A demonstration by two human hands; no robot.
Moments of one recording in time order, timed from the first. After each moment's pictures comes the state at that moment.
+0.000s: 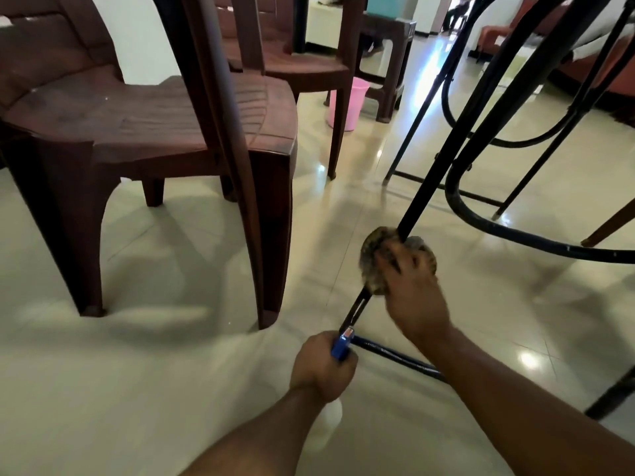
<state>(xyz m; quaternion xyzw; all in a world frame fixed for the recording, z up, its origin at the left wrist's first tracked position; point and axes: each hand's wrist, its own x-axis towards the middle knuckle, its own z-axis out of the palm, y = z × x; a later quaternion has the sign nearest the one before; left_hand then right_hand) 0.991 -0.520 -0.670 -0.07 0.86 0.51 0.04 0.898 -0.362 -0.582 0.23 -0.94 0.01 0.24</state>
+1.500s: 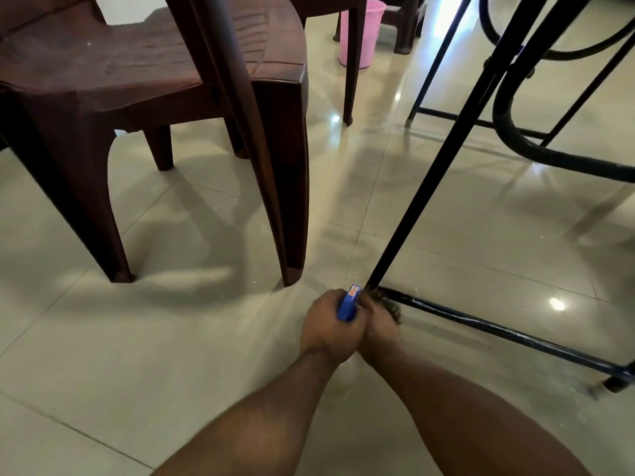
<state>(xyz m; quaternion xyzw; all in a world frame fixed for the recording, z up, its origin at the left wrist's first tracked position) 1.003 -0.545 -0.701 -0.10 0.83 0.55 -0.02 0.964 -0.431 -0.742 0.23 -0.97 0.05 -0.02</state>
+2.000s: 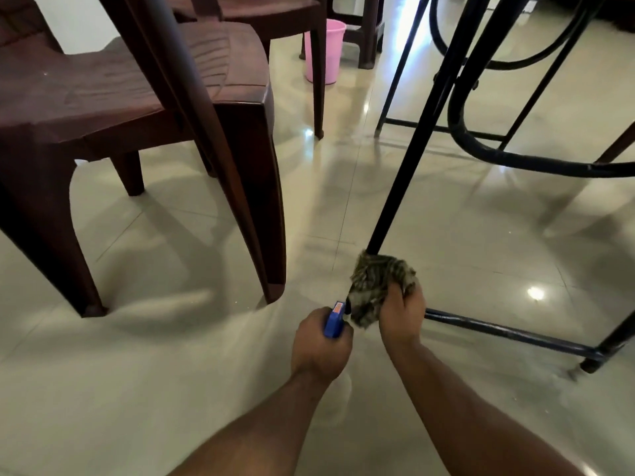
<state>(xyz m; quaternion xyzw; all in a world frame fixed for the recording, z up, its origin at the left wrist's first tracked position) 1.001 -0.537 -0.725 -0.10 0.83 0.54 -0.03 0.950 -0.410 -0.697 -0.20 -0.72 0.65 0.15</state>
